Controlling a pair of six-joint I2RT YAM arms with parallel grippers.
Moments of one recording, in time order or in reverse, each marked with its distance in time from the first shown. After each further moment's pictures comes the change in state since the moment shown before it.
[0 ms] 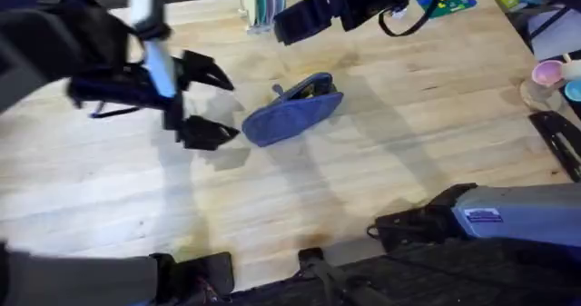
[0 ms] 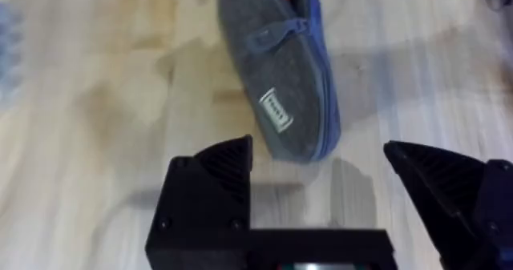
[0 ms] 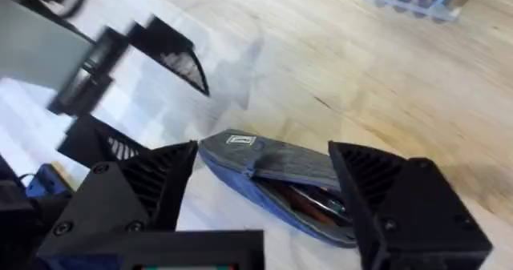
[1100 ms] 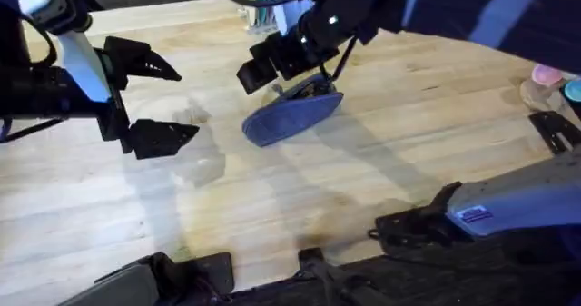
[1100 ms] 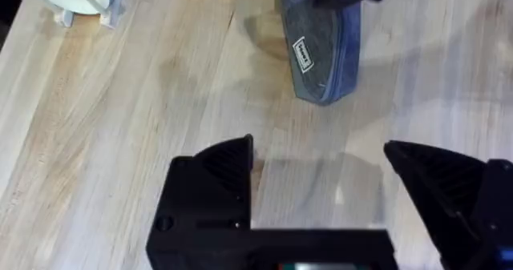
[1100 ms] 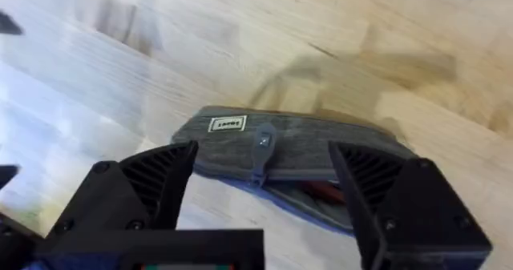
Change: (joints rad) left arm 0.221 -0.268 0.010 -0.140 -0.095 0.003; right arm 0.285 0.188 0.000 -0.026 0.392 0.251
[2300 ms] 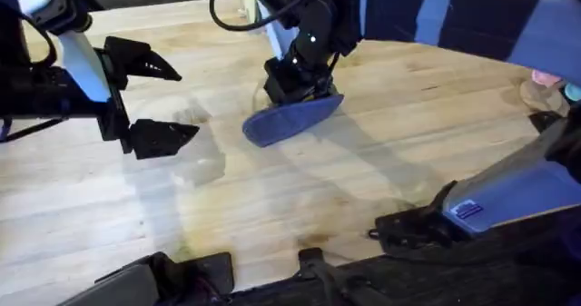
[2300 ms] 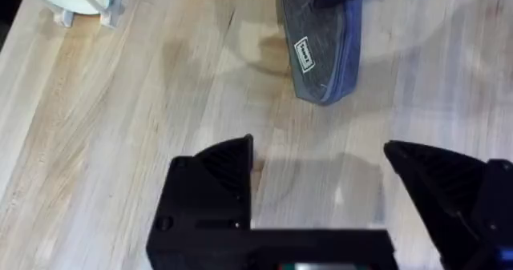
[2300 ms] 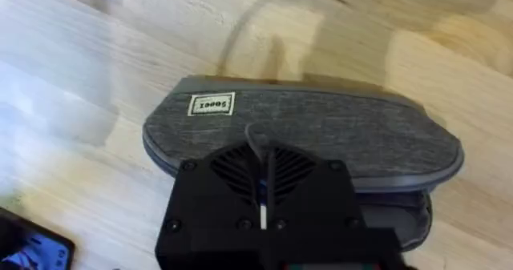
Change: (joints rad) left arm 0.000 0.000 0.000 0.000 0.000 0.000; right arm 0.000 0.128 0.000 -0.071 -0.037 0.009
